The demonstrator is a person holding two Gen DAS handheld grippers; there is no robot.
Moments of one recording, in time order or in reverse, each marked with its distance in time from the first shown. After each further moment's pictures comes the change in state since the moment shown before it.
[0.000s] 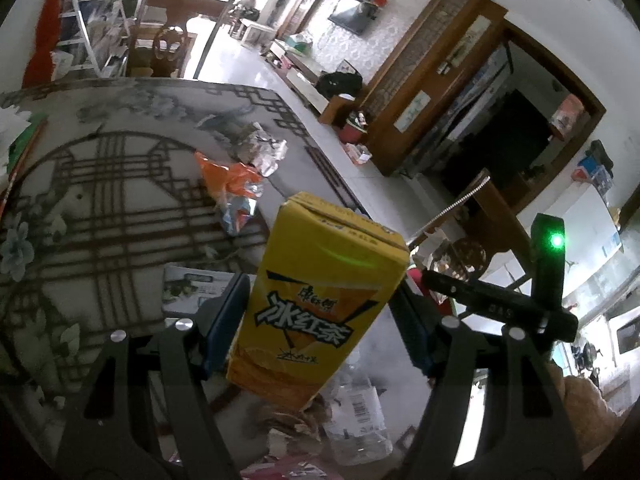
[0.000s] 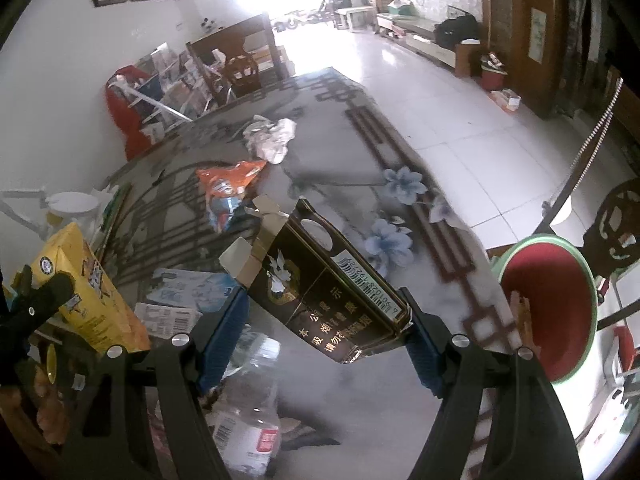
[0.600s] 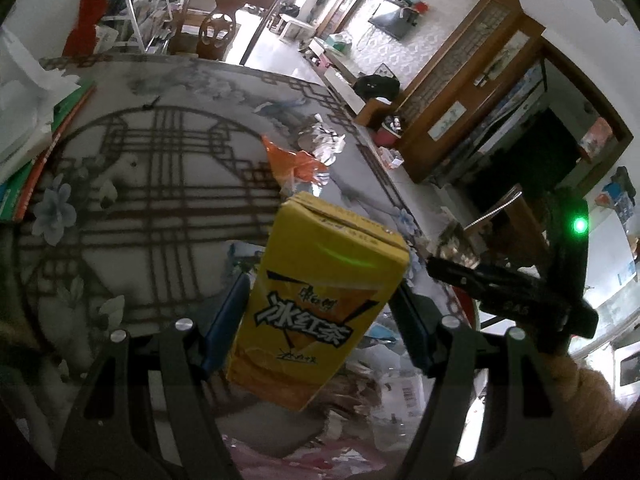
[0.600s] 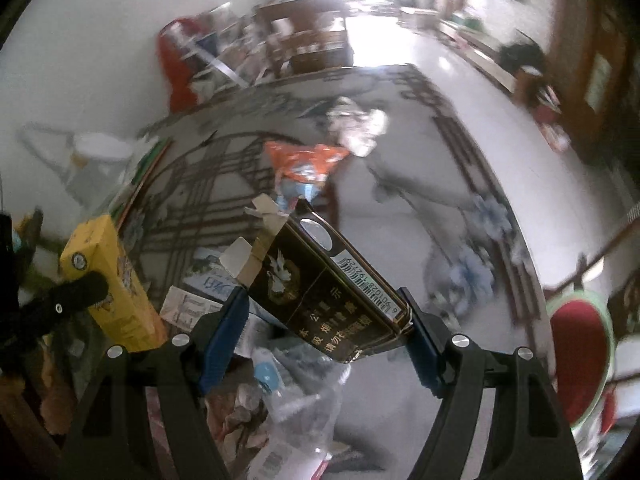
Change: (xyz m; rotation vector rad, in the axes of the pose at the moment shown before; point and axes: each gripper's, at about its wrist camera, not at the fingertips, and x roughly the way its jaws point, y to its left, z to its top) left arm -0.020 0.048 -0.017 -0.105 -0.008 0.088; right arm 0.036 0.077 0.010 -0.188 0.053 0.076
